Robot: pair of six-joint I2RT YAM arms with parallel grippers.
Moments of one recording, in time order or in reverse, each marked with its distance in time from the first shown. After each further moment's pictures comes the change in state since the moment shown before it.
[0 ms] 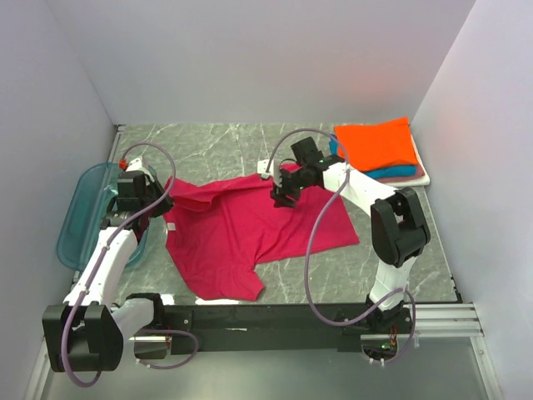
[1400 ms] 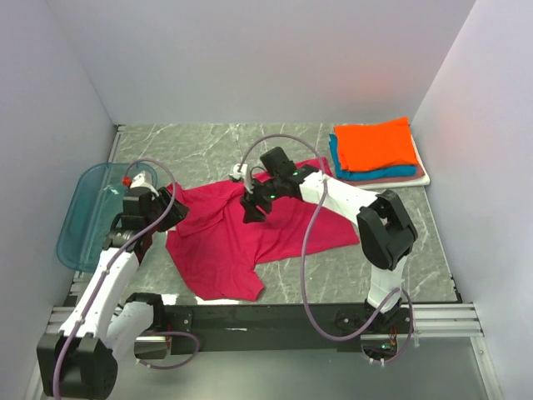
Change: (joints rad) left arm -0.085 -0.151 -0.124 -0.029 0.011 -0.168; right arm 0.202 0.033 0.035 0.064 -0.085 0.409
